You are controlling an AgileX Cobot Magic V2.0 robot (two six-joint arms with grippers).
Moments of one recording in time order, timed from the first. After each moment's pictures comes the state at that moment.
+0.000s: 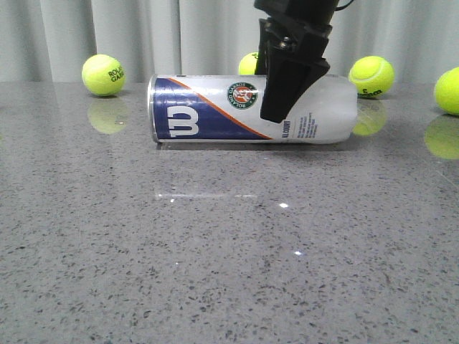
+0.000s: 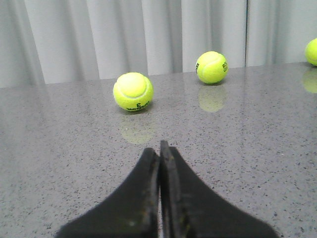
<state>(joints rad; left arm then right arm) -0.03 -0.01 0.00 0.01 0.09 0.11 0.46 1.91 -1.75 0.24 1.14 -1.13</state>
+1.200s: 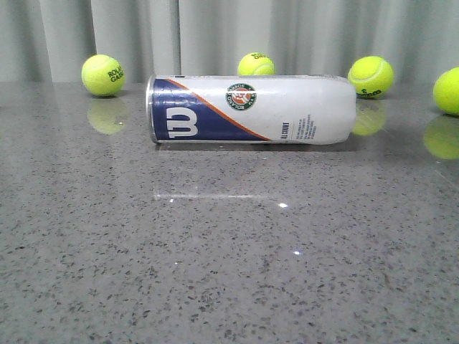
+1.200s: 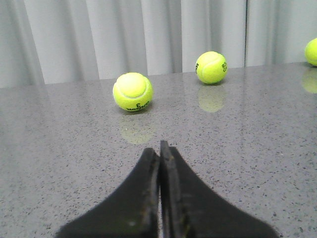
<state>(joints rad) -0.03 -0.01 0.00 0.01 0.09 0.11 0.44 1.41 -1.62 0.13 1.06 -0.12</state>
